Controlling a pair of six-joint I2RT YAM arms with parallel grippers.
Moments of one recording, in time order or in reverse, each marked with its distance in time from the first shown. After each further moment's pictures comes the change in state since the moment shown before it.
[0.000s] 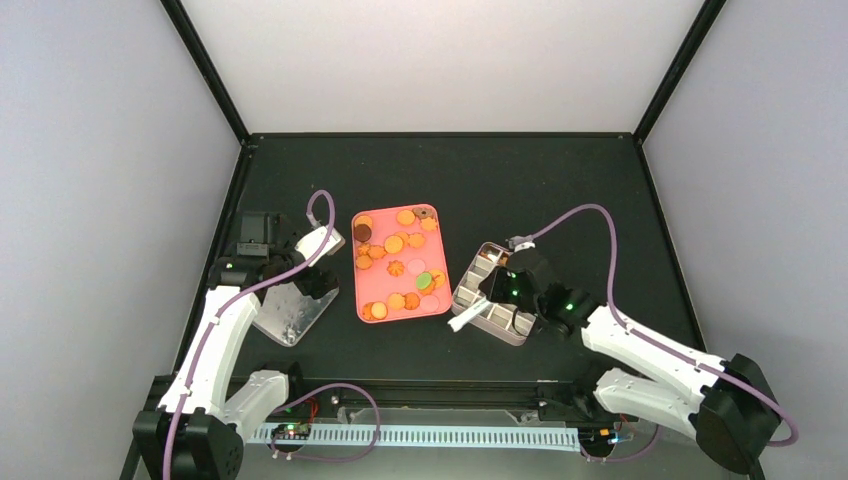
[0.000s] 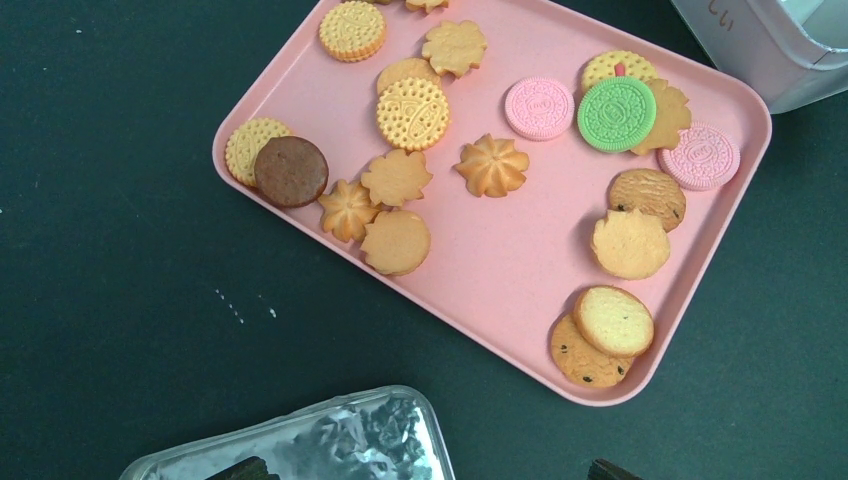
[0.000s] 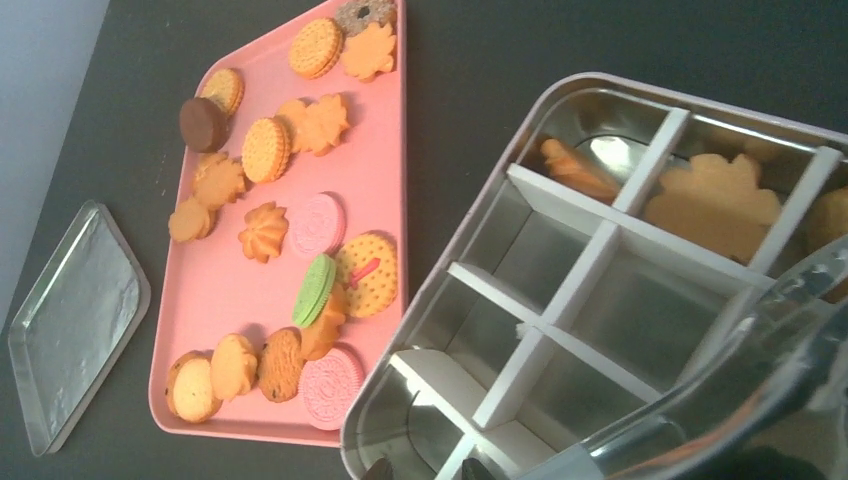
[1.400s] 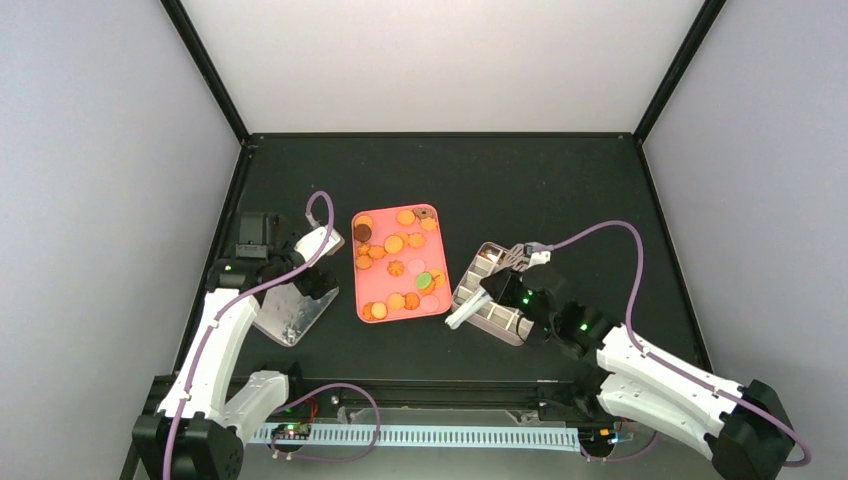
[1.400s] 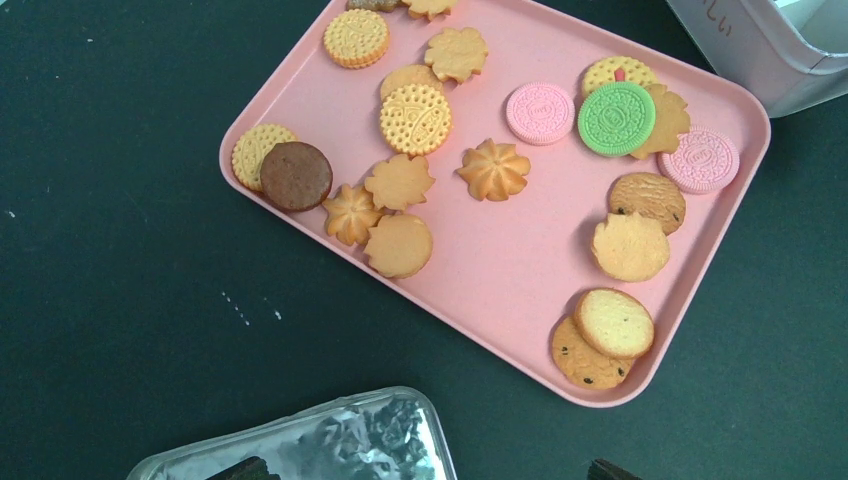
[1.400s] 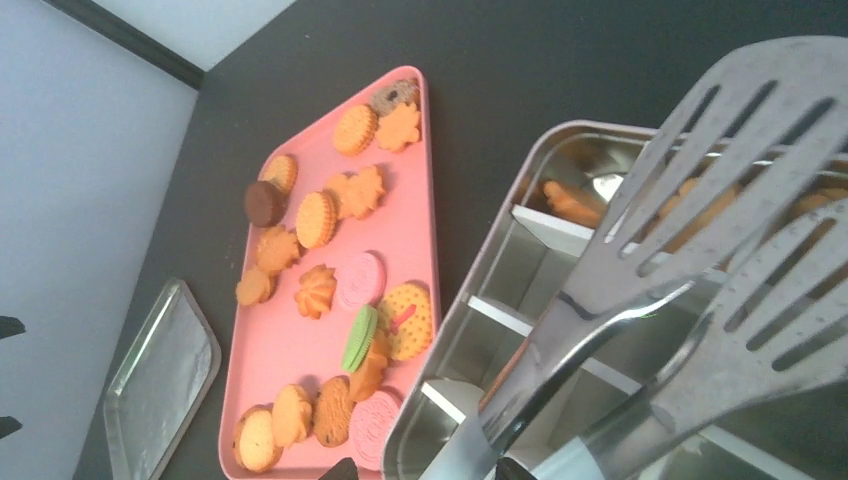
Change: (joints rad) left arm 0.000 -0.016 0.000 -0.001 -0.001 -0.001; right arm 0.032 -0.161 -0.118 0.097 0.078 0.102
